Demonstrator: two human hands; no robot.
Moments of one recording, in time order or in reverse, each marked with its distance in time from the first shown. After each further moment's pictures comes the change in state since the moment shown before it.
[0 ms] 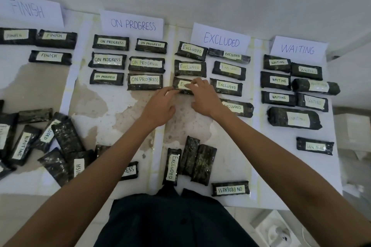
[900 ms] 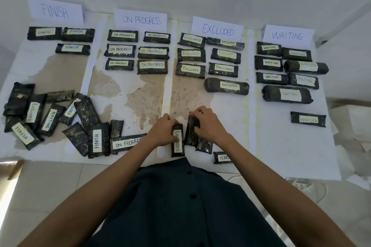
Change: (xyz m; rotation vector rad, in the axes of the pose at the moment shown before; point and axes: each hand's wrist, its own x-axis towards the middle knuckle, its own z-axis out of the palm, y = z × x) left_hand -0.130 0.019 0.044 0.037 -0.359 -0.211; right_hand -0.150 -0.043 0.057 0.218 -0.041 0.052
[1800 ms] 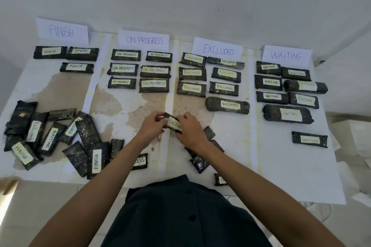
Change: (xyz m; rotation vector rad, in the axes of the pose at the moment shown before) left_hand 0.023 -0.004 -0.064 -0.899 0.284 -0.268; right_hand 0.053 -0.047 0.000 0.020 0.126 -0.023
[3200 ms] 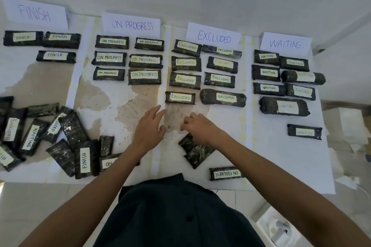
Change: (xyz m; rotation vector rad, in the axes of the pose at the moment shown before) left_hand 0.012 -0.045 0.013 0.869 0.015 0.518; right_hand -0.005 0.046 -0.032 -0.474 -0.372 -0.356
